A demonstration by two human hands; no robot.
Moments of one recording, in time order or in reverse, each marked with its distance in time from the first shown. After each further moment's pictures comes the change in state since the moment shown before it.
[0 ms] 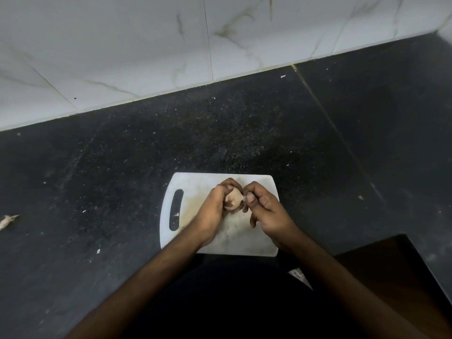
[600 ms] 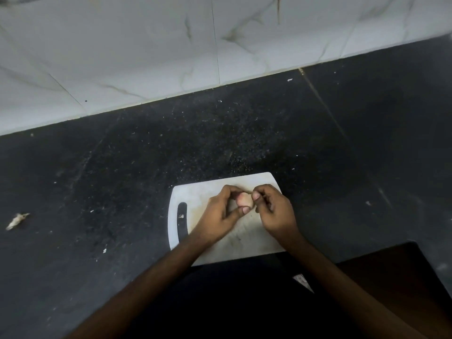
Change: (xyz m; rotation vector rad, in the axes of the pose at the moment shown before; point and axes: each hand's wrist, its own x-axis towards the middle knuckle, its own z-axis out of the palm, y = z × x) left_hand 0.002 -0.028 -0.029 0.754 0.043 0.352; right_hand 0.017 0.038 -0.010 -0.367 0.288 -0.105
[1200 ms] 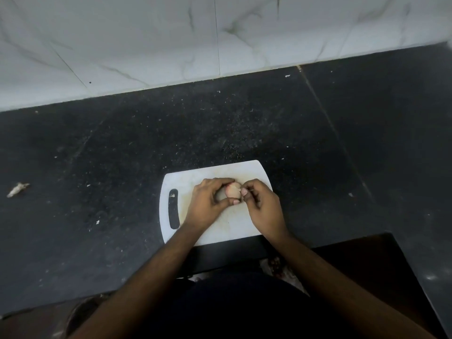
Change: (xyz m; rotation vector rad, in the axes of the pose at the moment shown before) left_hand -0.016 -0.001 0.018 0.212 0.190 -0.036; right_hand -0.026 0.004 -0.010 -0.049 -0.047 -0.103
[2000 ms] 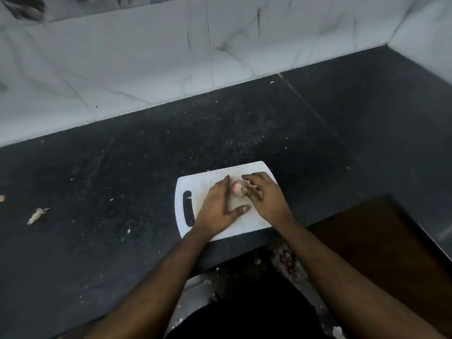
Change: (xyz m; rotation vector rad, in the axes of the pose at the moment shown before) left_hand -0.044 -0.022 -0.047 0.114 -0.223 0.093; right_hand -0.025 -0.050 0.042 -0.197 0.059 -0.037
